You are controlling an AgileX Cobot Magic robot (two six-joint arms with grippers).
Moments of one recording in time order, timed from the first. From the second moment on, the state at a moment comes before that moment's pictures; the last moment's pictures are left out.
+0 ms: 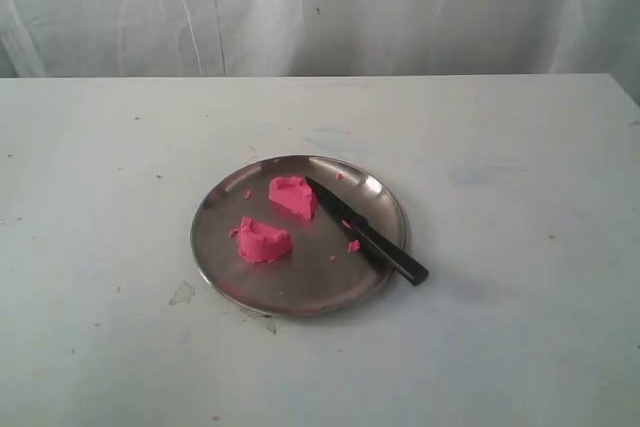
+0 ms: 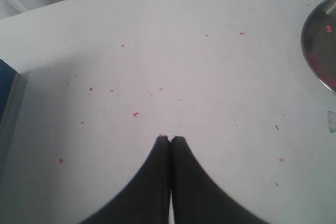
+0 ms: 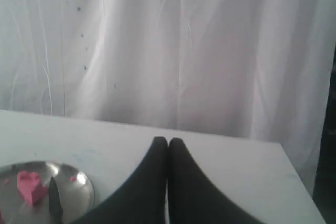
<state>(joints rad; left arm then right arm) -0.23 0.52 -0.55 0.49 0.75 -0.31 0.19 0.01 -0.27 -0.13 0.28 0.09</state>
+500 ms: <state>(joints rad) -0.23 0.51 -0.55 0.49 0.75 -0.31 0.05 0.00 -0.01 0.21 0.02 -0.23</state>
